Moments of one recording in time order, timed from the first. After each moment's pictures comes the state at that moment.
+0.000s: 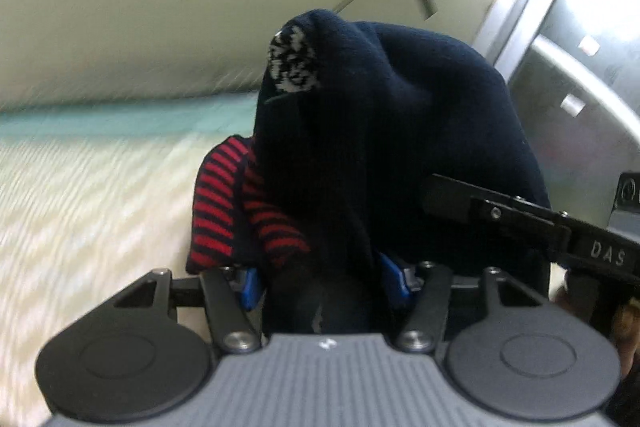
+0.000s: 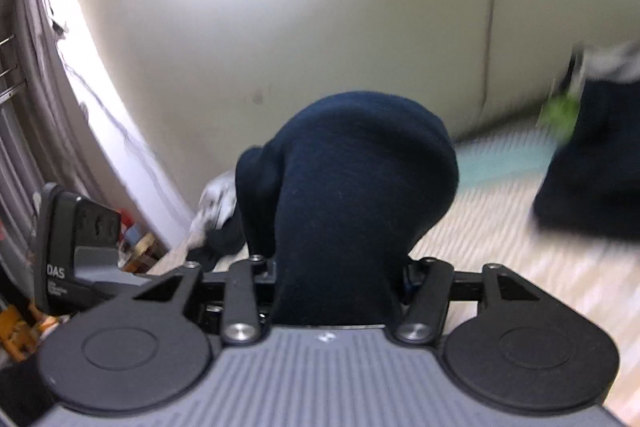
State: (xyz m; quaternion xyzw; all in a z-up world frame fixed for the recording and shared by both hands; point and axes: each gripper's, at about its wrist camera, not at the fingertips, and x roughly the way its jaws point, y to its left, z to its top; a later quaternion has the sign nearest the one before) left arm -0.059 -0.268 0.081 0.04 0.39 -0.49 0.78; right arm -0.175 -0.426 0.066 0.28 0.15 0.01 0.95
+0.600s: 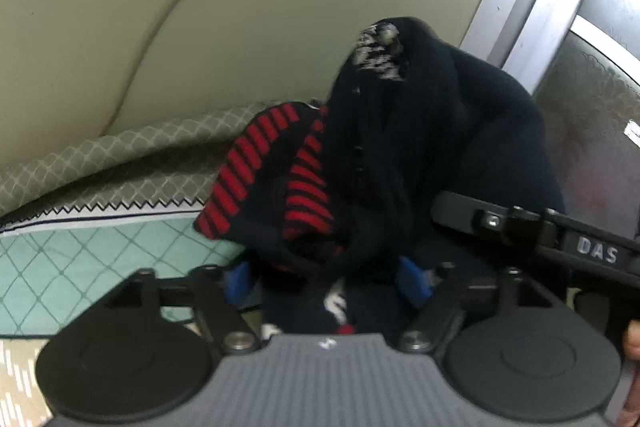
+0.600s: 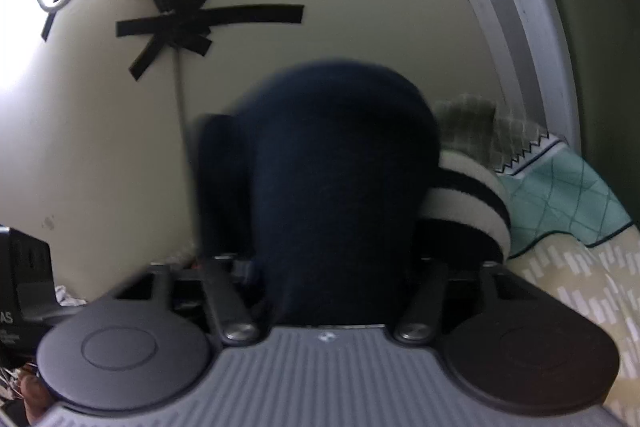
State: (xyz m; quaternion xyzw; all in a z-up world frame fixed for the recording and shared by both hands) left arm -0.013 -0.541 0.041 0.07 0.39 -0.52 0.76; right arm -0.166 -0.658 0.029 0.34 0.17 -0.20 0.90
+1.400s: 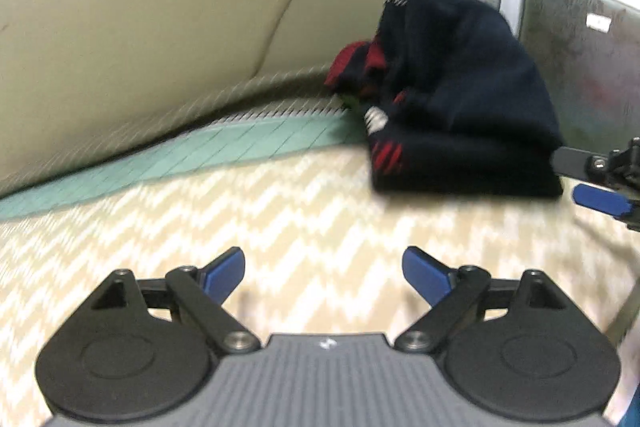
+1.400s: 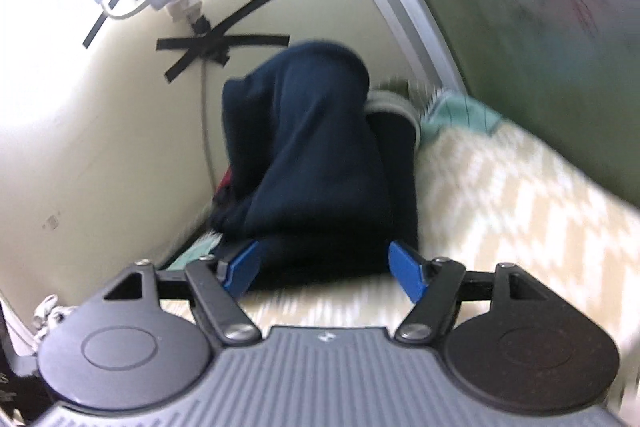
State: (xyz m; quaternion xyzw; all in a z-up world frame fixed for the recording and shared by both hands) left arm -0.122 -0.331 0.038 0.15 0.31 -0.43 0.83; right arm -0.265 -0.503 0.019 0.35 0.11 -0.31 0.88
